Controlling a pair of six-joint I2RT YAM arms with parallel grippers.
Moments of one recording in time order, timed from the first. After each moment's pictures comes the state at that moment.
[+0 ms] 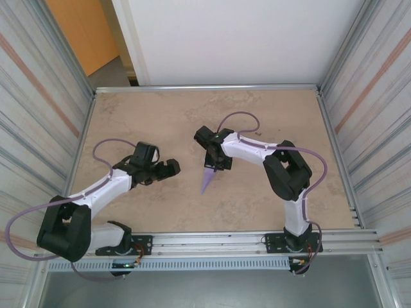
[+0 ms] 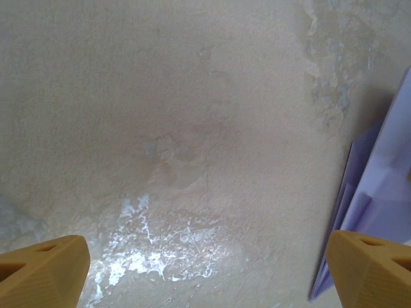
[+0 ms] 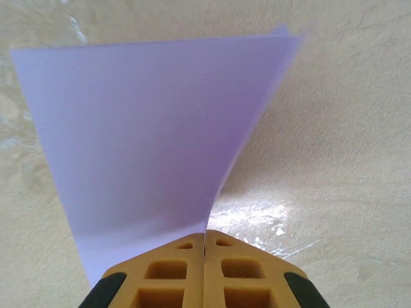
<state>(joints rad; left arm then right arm) -0.38 1.25 0.63 -0.37 0.20 -0.64 0.78 1.97 1.45 -0.88 0.14 0.96</state>
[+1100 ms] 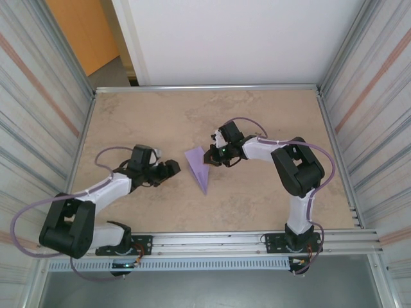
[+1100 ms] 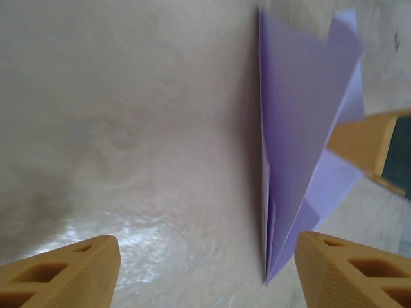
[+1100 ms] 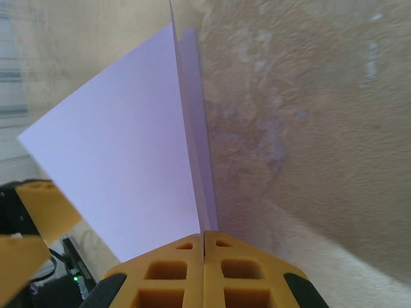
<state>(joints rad) -0.37 1.30 0.54 -0.15 0.42 -0.77 0.57 1.93 1.13 -0.17 -0.60 0.70</state>
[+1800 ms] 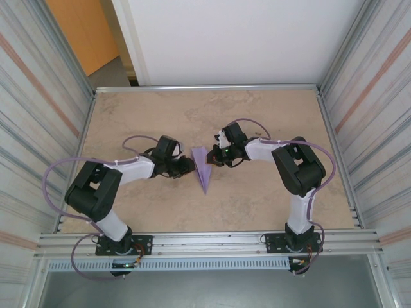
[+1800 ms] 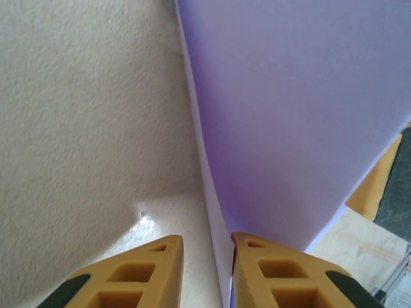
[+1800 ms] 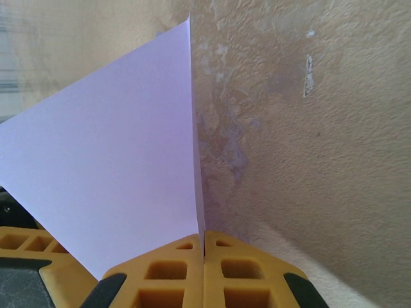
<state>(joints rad) -0.51 1.64 0.78 -0.09 0.42 -0.79 0.55 1.93 1.09 -0.13 -0.60 0.70</state>
